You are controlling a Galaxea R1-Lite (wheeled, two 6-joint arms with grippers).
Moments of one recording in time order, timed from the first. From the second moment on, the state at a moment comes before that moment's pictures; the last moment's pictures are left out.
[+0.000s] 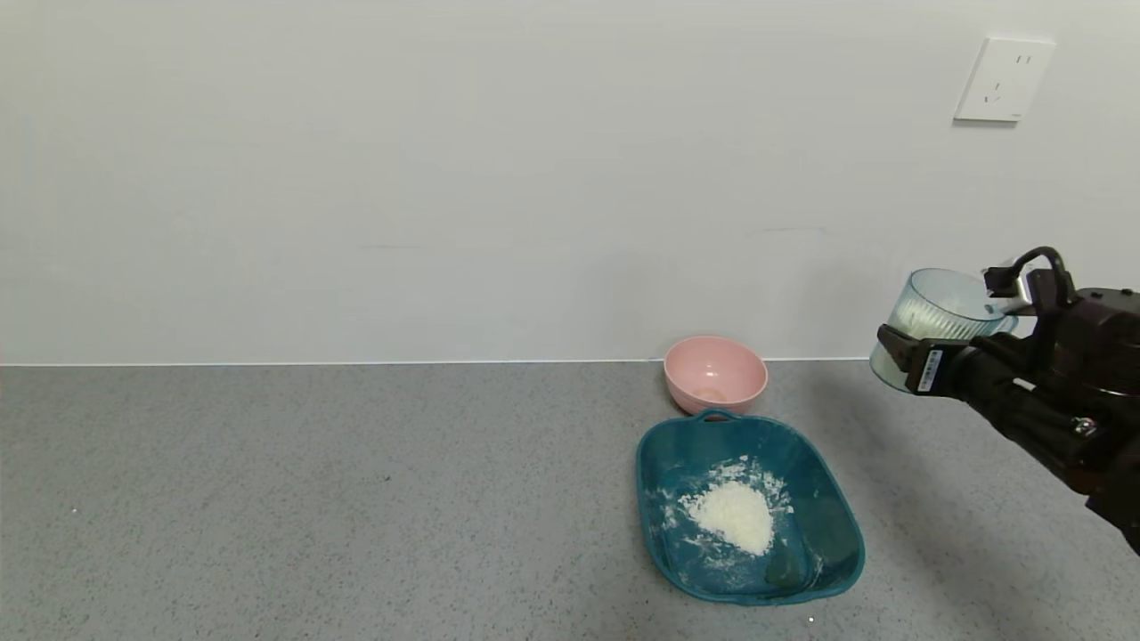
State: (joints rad) left arm 0.00 0.00 0.00 -0.01 0.02 -0.05; right arm 0.11 1.78 -0.67 -1.02 -0.21 0.04
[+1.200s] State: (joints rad) left arm 0.00 0.00 0.00 -0.01 0.02 -0.05; right arm 0.03 2.27 -0.84 -1.24 -0.21 0.01
